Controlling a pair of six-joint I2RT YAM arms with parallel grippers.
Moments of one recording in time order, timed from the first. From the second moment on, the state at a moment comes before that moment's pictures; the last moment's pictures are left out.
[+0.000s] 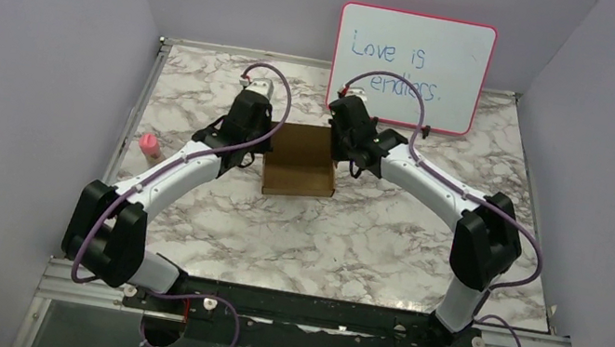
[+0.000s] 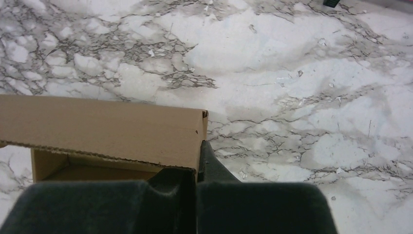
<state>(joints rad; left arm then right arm) -0.40 1.39 0.98 -0.23 -0.12 -0.38 0.73 1.81 1.47 -0.46 0.32 0.35</state>
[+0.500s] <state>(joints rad) -0.50 1.45 1.03 -0.23 -0.37 -0.38 0.75 1.84 1.50 -0.49 0.44 0.46</state>
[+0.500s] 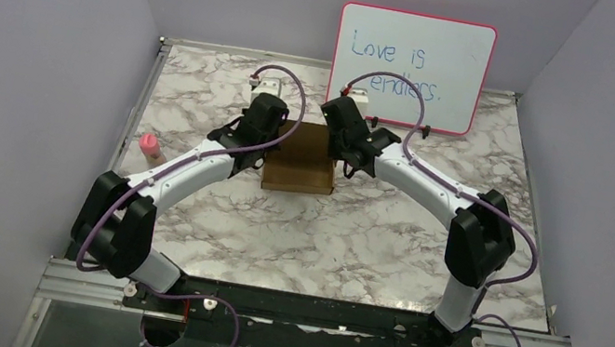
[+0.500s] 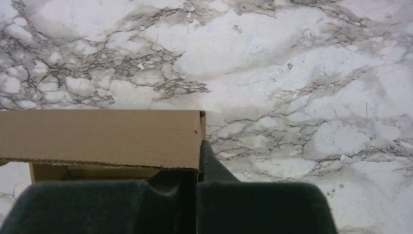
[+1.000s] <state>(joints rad) -0.54 1.49 1.06 -0.22 -0.49 -0.42 0.76 1.86 1.53 -0.53 0.51 0.54</state>
